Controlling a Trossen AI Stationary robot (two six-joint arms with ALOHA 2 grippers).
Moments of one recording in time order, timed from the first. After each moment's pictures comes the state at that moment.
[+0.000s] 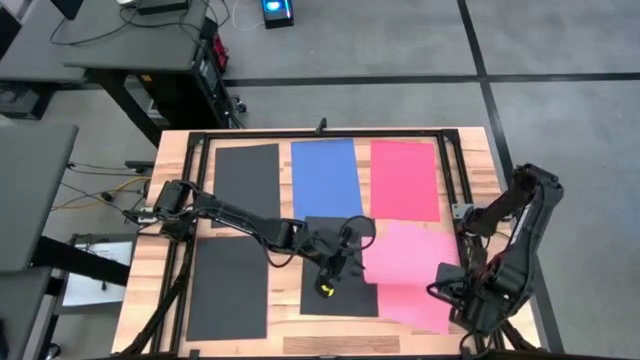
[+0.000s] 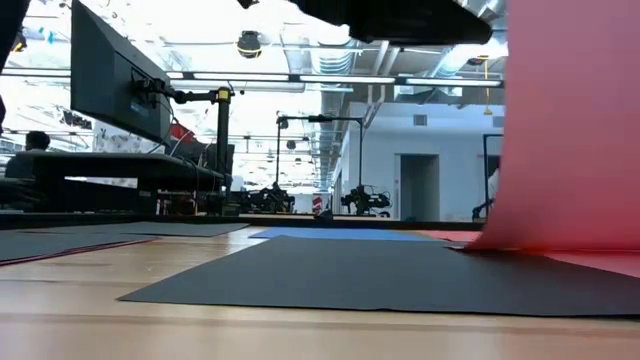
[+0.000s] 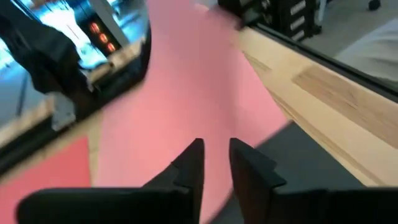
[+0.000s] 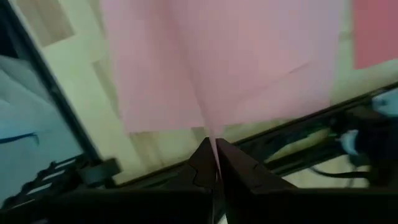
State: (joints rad) left arm -0.25 1.93 1.40 0.06 0.02 0.42; right arm 1.01 1.49 1.43 -1.50 0.04 1.35
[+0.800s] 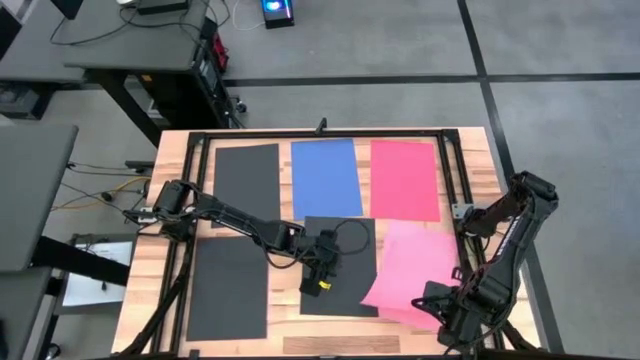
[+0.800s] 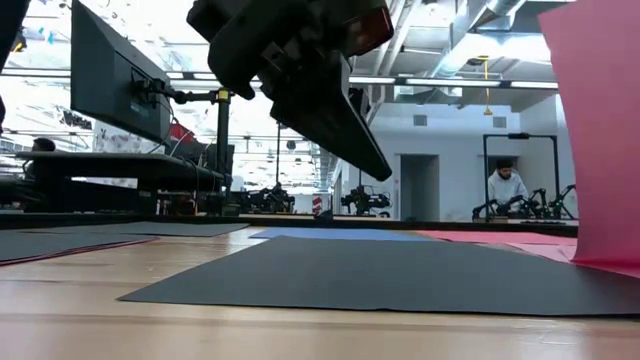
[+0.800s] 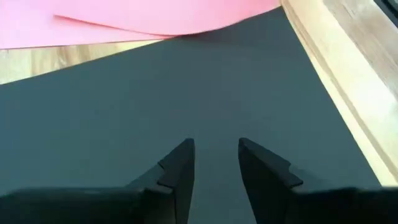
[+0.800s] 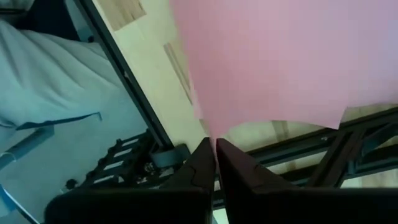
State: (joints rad) left arm -0.25 1.93 1.28 -0.15 0.02 0.10; right arm 0.96 1.58 1.43 -1.27 -0.11 1.38
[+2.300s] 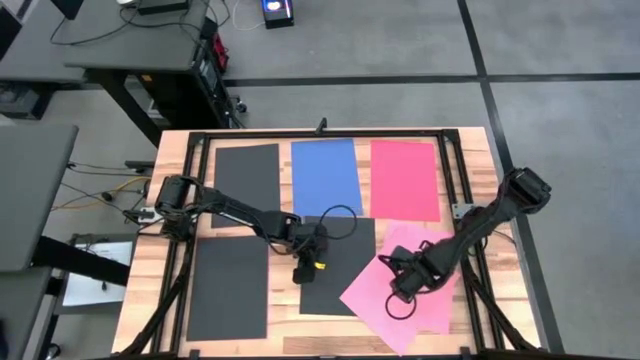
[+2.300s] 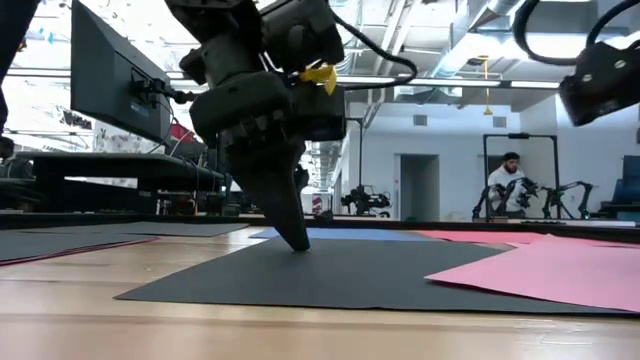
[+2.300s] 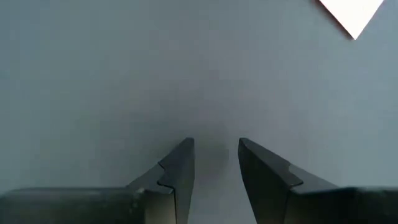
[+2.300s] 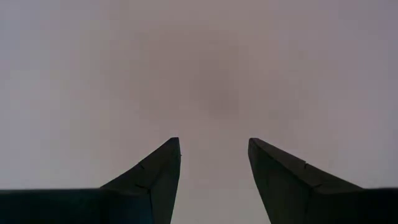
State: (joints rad) left arm -0.15 1.93 1.14 -0.26 0.14 -0.19; right arm 0.63 1.58 0.89 -0.81 0.05 1.25
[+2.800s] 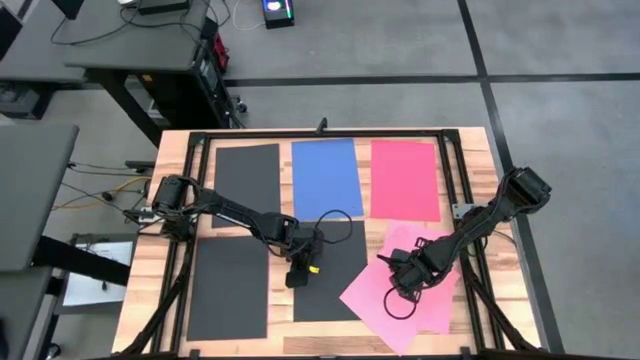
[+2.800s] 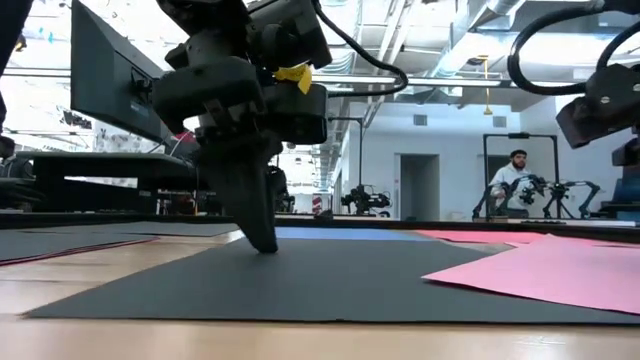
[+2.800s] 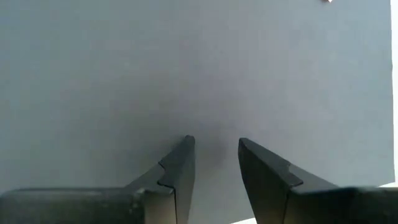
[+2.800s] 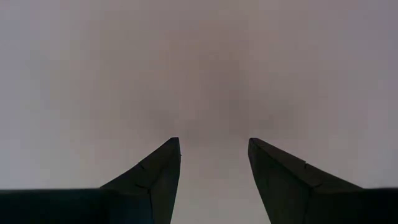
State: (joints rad) left arm -0.18 1.93 1.11 -0.38 0.23 -0.23; right arm 0.60 1.58 0.83 -0.77 -0.01 1.01
